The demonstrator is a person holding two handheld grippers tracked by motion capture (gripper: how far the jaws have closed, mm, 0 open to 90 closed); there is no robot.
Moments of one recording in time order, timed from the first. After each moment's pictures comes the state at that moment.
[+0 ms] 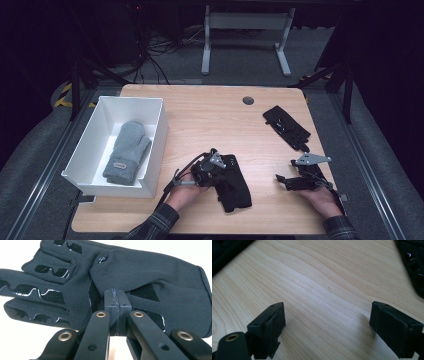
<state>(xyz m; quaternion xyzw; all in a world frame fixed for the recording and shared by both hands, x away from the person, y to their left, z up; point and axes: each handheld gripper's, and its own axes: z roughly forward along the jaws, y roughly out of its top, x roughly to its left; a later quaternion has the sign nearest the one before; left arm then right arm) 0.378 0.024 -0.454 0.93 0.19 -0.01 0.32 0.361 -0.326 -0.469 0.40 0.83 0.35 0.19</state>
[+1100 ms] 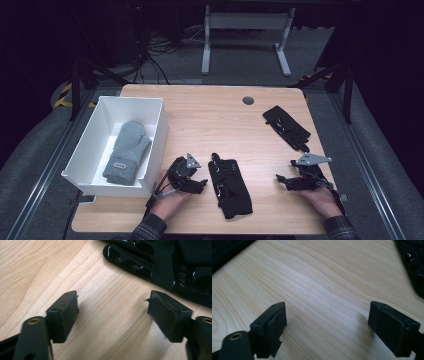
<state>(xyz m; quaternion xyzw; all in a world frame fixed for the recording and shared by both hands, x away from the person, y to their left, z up) 0.364 0.083 -0.466 0.88 0.33 0.11 0.32 0.360 -0.327 -0.468 0.39 0.83 0.35 0.19</state>
